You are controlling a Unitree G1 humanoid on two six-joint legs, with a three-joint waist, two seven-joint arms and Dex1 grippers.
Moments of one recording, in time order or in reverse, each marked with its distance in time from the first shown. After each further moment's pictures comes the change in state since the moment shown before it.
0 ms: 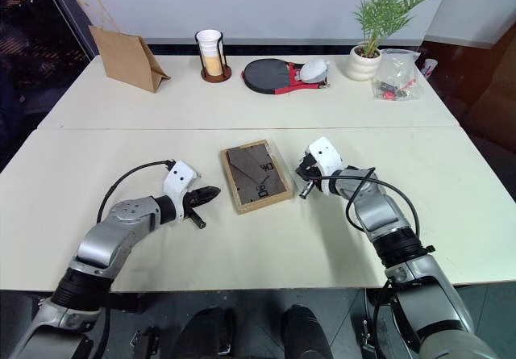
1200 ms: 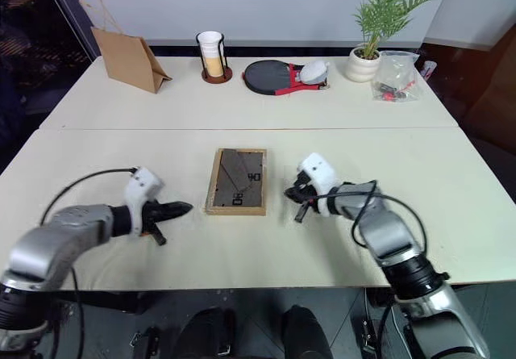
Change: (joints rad) left arm 0.109 0.270 0.254 -0.191 -0.274 0.308 -0.246; right arm 0.164 -0.094 -0.085 -0.452 0.123 0.320 0.167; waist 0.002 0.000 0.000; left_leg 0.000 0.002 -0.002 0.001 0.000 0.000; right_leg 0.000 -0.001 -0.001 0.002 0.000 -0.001
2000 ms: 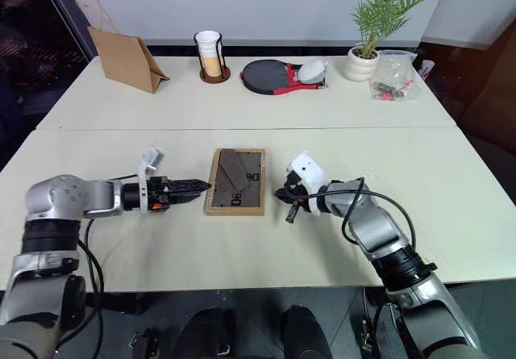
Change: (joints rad) left arm -0.416 -0.179 0.098 0.603 -0.277 0.537 0.081; right arm -0.055 0.083 0.150 0.142 -0.047 -0.118 -0.030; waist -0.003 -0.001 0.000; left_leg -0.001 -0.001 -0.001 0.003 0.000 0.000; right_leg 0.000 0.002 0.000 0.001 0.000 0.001
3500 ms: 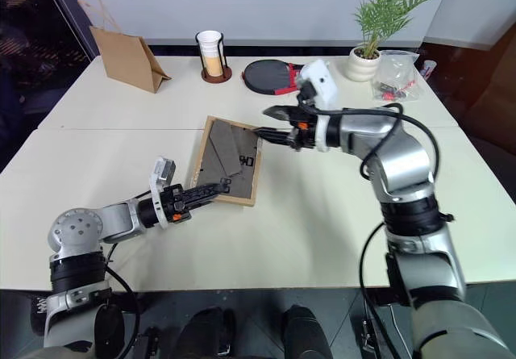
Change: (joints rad) left arm 0.188 -0.280 0.221 -0.300 -0.199 0.019 0.130; right arm -0.390 0.057 -0.247 -0.050 0.309 0.261 0.133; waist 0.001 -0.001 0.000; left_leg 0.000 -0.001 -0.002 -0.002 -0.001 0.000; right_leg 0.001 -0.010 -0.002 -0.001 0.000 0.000
